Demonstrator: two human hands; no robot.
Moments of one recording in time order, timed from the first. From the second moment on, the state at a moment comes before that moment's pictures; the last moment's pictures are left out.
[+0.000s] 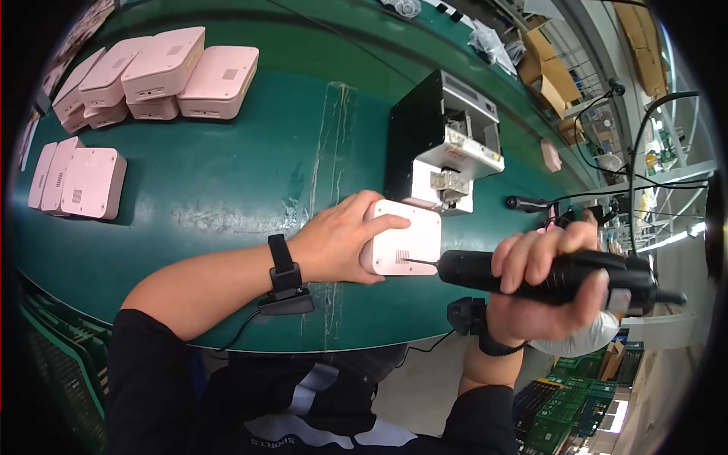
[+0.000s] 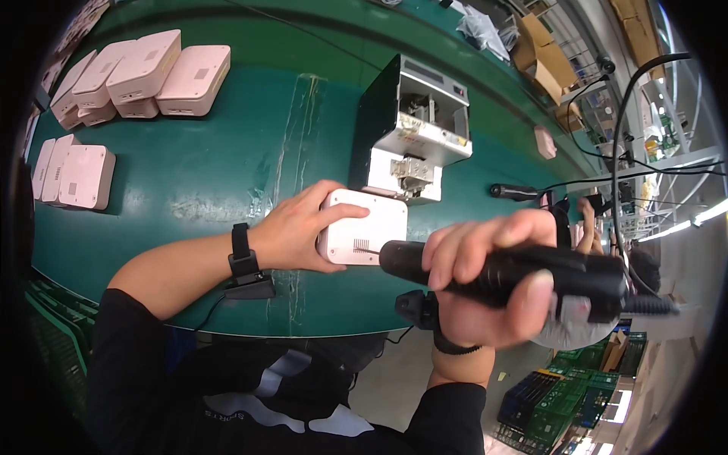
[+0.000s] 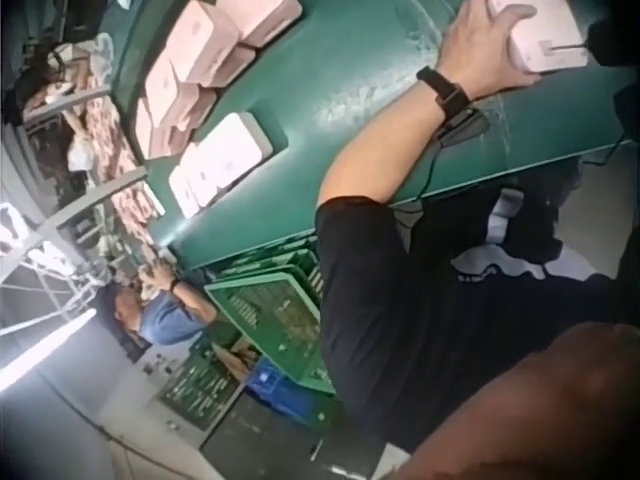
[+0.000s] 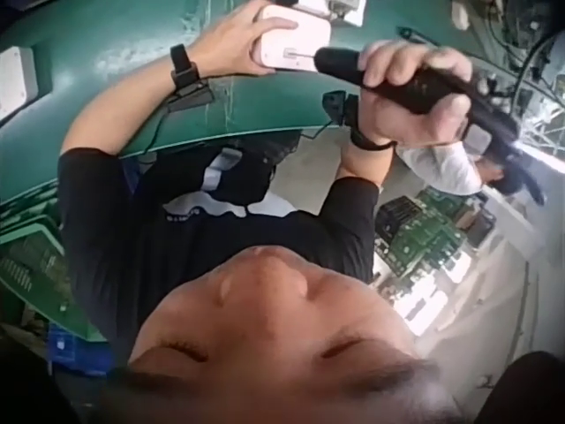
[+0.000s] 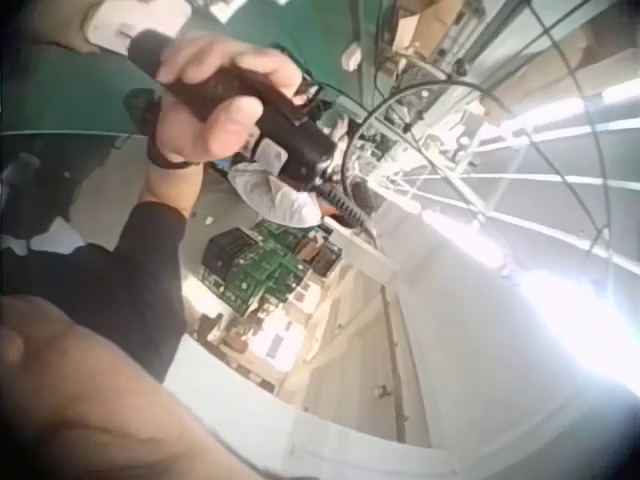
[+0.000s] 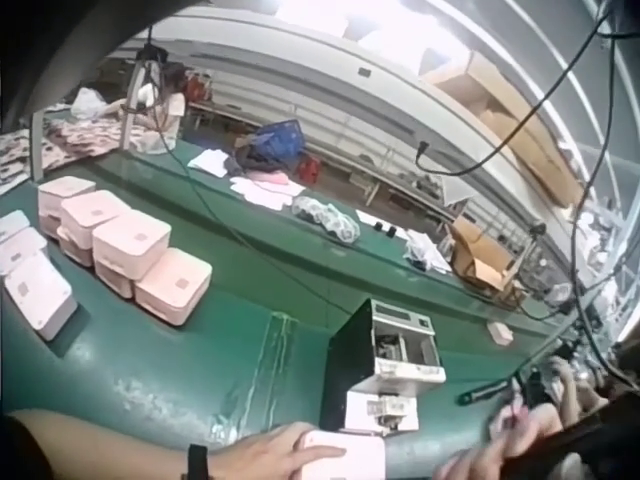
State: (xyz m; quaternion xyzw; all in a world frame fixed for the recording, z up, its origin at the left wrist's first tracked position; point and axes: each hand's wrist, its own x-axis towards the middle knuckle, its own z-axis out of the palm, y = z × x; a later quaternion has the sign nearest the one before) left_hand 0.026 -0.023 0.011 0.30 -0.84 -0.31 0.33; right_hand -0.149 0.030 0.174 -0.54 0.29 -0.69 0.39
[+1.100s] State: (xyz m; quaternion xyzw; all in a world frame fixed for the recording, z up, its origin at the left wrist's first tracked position) left_hand 0.024 -0.023 0.015 0.27 -0.86 -0.25 0.35; right_hand -0.138 0.041 0.140 -0.55 0.26 -0.69 0.40
